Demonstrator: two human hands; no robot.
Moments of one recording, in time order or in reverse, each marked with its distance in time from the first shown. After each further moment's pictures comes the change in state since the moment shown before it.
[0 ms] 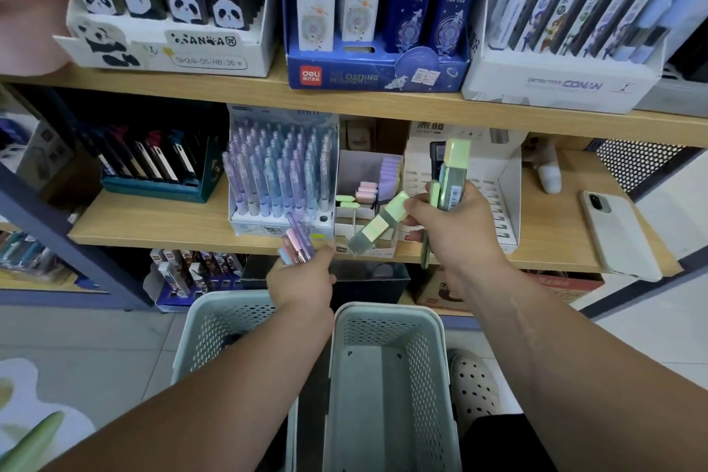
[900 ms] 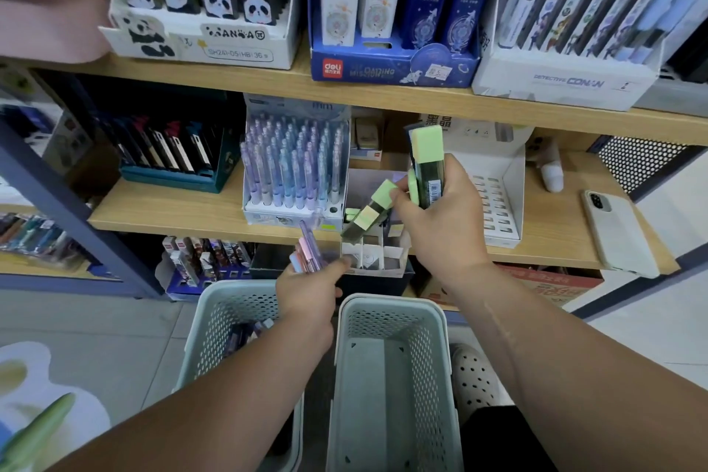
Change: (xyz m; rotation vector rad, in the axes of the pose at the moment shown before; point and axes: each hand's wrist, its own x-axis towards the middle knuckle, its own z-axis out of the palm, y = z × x) left_hand -0.018 -0.007 -0.028 0.096 -0.114 -0.008; right_hand -0.024 -0.004 0.018 -0.401 0.013 -0.439
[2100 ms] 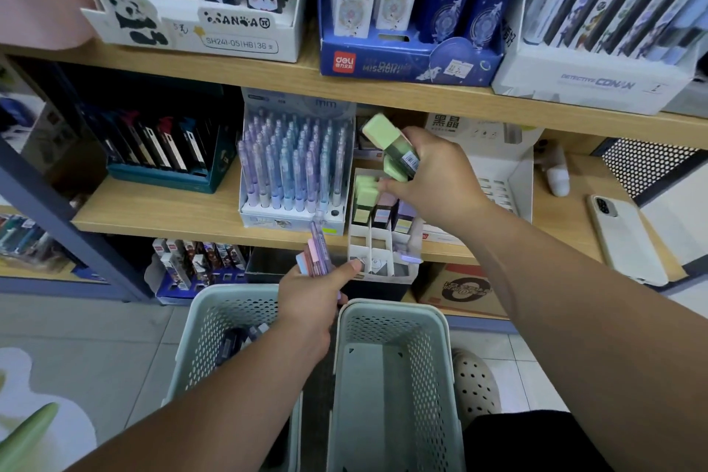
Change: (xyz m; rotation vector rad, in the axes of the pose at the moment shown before) left_hand 0.014 -0.002 -0.004 0.049 -0.172 -0.011; right_hand 0.066 0.001 0.008 -0.422 -0.299 -0.218
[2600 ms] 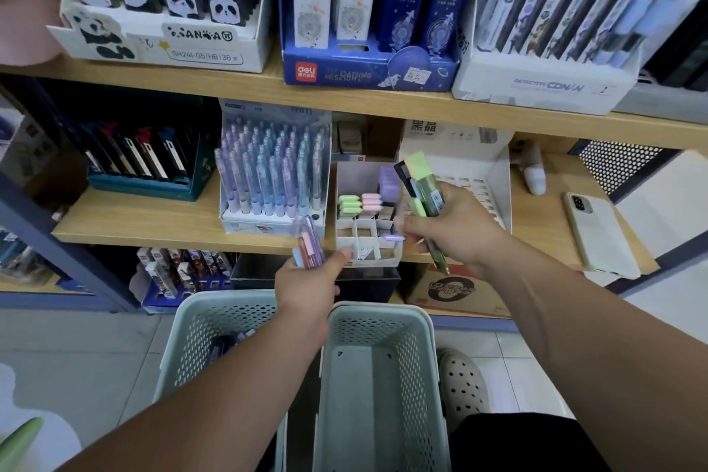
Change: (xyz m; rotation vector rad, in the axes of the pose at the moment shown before) left_hand 0.007 0.000 0.026 0.031 0.088 0.036; right_hand -0.051 0.039 -0.020 0.575 -0.174 0.471
